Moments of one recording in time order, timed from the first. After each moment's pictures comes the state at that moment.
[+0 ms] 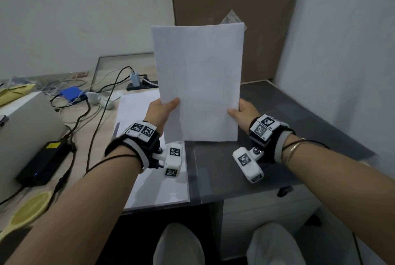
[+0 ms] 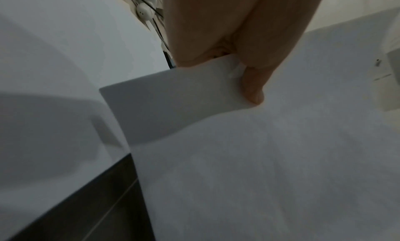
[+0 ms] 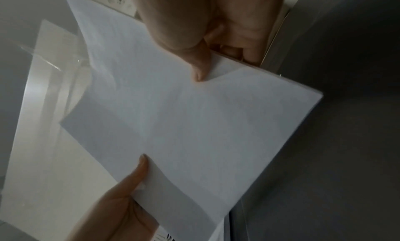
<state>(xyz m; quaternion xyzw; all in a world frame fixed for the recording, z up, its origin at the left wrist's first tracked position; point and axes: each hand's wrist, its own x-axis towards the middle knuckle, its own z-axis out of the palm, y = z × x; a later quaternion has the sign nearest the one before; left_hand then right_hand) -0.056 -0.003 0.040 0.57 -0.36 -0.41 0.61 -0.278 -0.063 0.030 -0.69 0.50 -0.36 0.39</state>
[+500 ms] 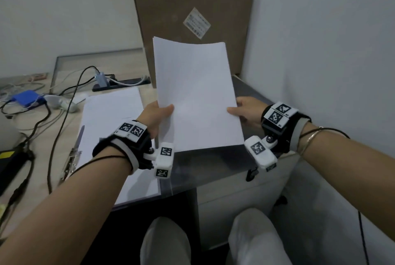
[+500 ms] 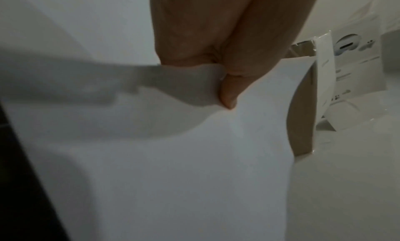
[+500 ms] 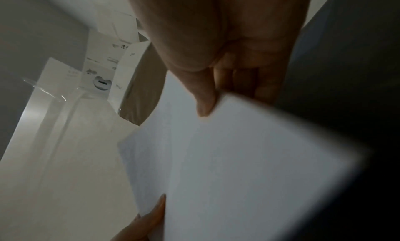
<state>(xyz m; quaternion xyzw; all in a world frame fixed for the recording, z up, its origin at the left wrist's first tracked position) -0.114 -0.007 0.031 0.59 -0.42 -0.48 0.50 -0.374 -0.045 0.049 -0.66 0.54 -0.27 0.45</state>
